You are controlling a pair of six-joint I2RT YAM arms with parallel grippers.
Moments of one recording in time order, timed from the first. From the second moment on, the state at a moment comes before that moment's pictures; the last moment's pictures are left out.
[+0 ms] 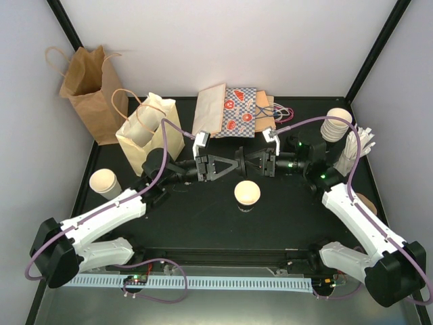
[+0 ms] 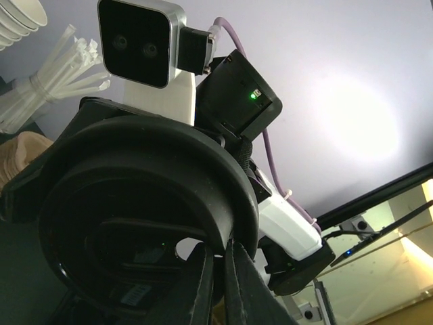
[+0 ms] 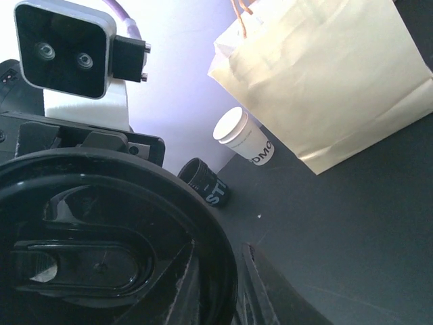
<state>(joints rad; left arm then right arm) -0.76 1.11 0.74 0.56 0.69 -1.21 0.43 1.06 0.84 -0.05 -0.97 0.57</state>
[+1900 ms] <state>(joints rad) -1.21 1.94 1.86 -1.22 -0.19 -0.39 0.42 0.93 0.73 -0.66 0.00 0.50</state>
